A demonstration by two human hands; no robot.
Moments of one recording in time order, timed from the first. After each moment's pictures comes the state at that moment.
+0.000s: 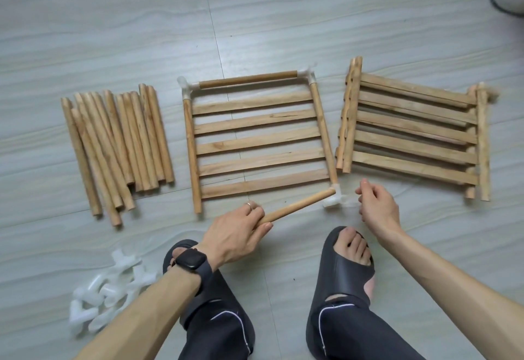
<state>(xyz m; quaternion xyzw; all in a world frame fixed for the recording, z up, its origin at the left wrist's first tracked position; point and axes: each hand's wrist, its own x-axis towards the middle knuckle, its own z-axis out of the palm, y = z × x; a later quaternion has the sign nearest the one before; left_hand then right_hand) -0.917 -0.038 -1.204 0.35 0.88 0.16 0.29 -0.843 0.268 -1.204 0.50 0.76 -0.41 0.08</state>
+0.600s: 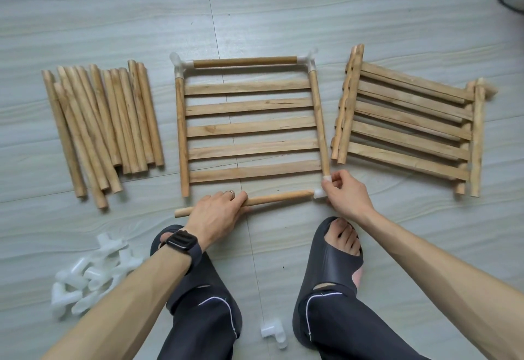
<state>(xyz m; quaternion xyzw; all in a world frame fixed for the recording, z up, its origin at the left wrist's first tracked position) -0.925 -0.045 -1.225 0.34 0.90 0.00 0.28 -0.865 0.252 -1.213 0.35 0.84 -0.35 0.21</state>
